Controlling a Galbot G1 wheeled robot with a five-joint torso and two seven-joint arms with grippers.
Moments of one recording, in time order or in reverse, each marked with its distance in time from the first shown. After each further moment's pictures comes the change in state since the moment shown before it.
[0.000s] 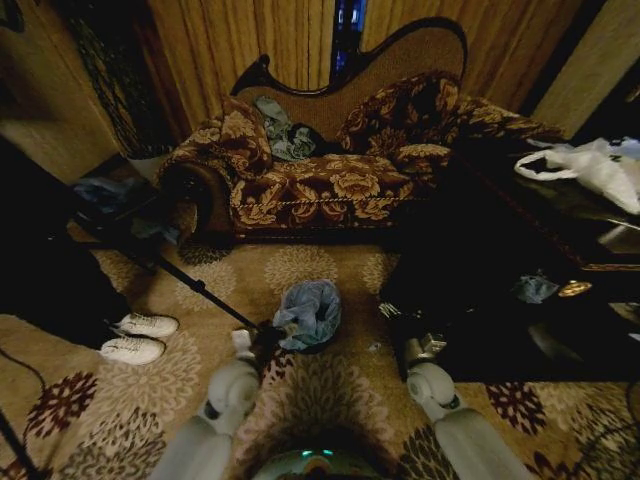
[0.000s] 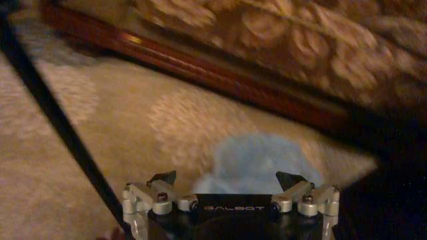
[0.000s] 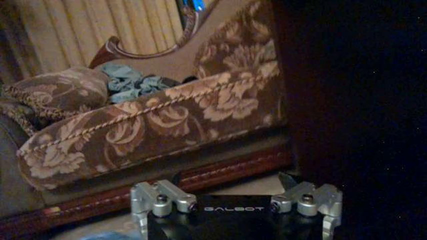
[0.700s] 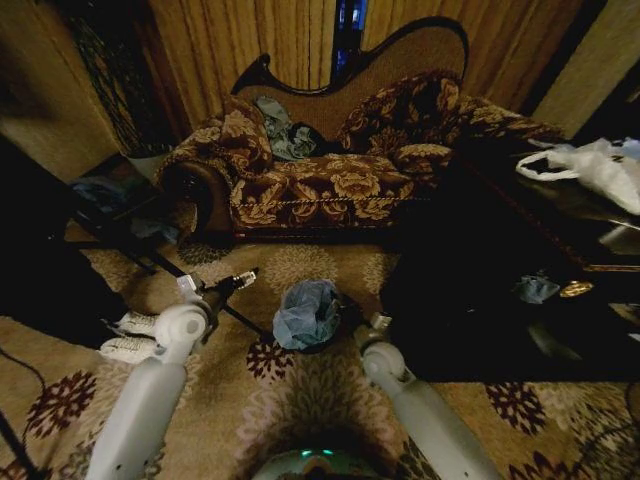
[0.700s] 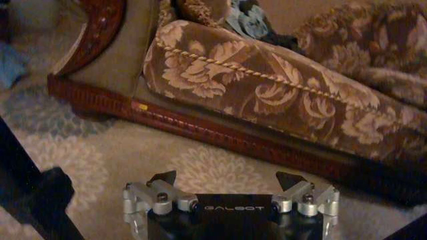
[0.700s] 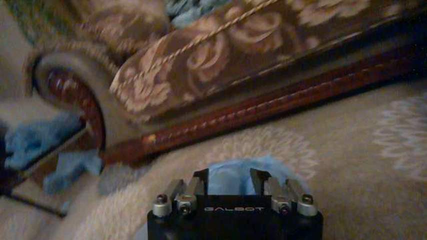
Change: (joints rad) left arm -0.235 0.179 -0.176 0.134 -0.095 0.114 0.198; right arm 0.292 0.076 -0.326 -0.063 0.226 -0.300 0.078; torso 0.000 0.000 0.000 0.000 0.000
